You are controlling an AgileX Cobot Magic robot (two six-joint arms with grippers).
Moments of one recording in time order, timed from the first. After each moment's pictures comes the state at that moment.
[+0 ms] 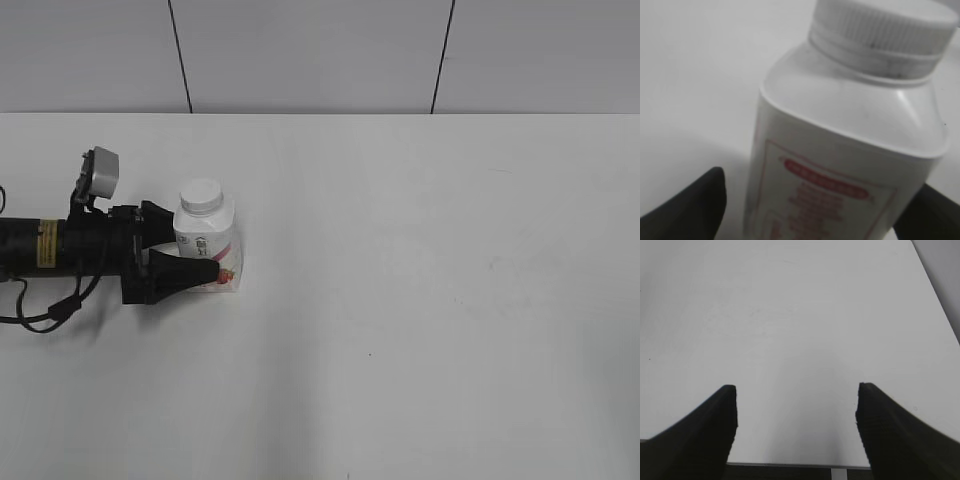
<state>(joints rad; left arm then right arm) 0.06 2.30 -1.01 1.54 -1.21 -0.62 -0.02 -0.01 -0.51 0.10 1.10 -0.19</state>
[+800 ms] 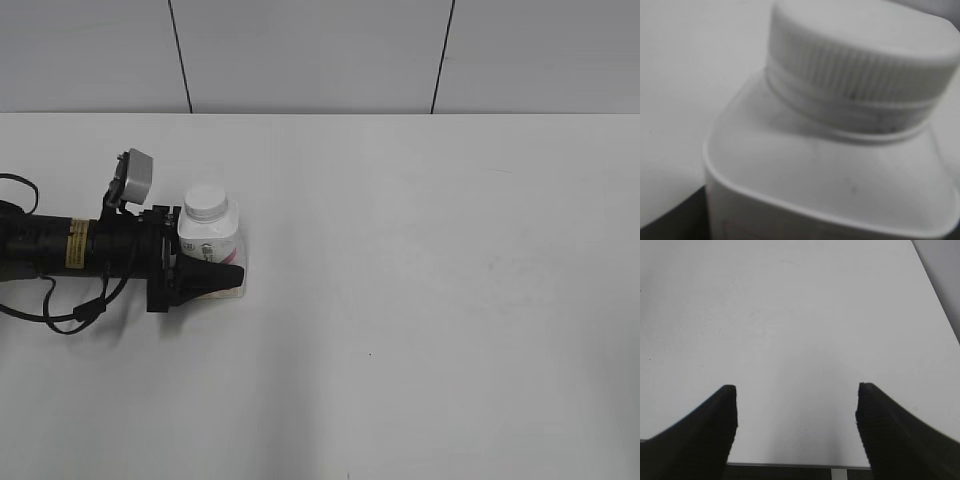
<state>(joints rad) -0.02 2.31 -1.04 1.56 -1.20 -0.61 -0.02 -0.01 -0.51 0.10 1.10 -0.19</state>
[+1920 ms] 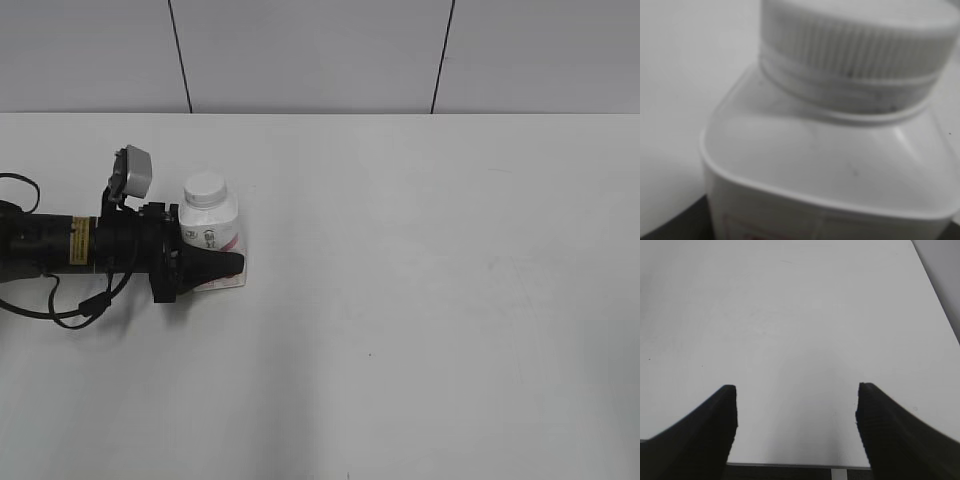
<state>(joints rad) -0.02 2.31 -1.04 1.50 -1.18 -0.61 -0.02 -0.01 -0.51 0.10 1.10 -0.19</state>
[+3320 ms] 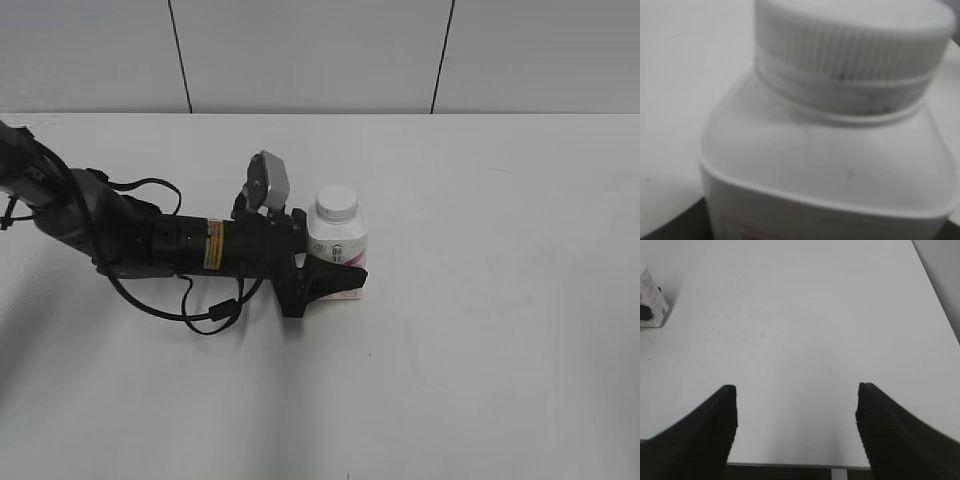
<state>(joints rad) -0.37 2.38 -1.21 1.31 -1.09 -0.60 -0.02 -0.01 -0.51 0.10 1.10 -0.19</state>
